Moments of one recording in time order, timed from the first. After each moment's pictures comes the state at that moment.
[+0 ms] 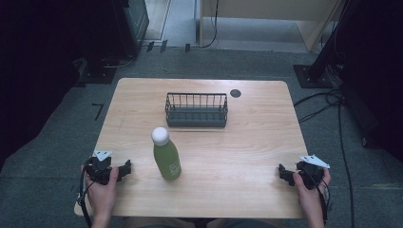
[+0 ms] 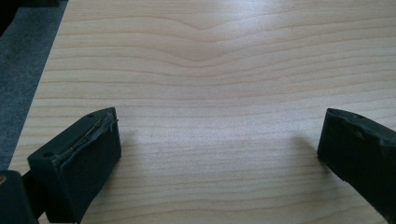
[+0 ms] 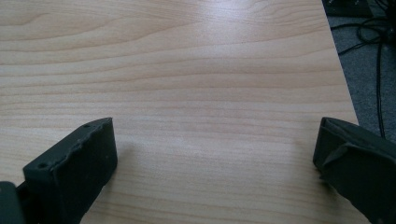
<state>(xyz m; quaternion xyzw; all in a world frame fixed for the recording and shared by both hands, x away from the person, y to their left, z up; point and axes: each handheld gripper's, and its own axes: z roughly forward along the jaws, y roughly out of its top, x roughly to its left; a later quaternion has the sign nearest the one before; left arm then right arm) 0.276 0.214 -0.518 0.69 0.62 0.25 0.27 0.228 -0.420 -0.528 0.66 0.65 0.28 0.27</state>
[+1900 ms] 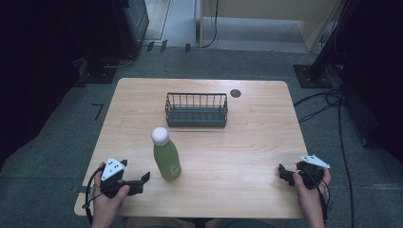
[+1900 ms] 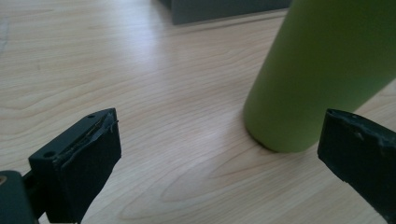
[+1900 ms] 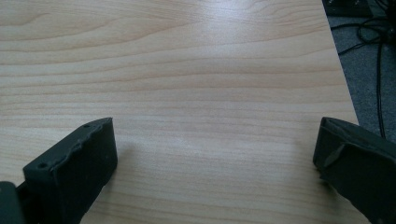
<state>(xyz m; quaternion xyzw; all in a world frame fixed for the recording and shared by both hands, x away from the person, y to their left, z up) 0.222 0.165 -0.470 0.76 0.46 0.18 0.43 0.228 -0.420 -0.528 0.66 0.65 0.28 0.27</state>
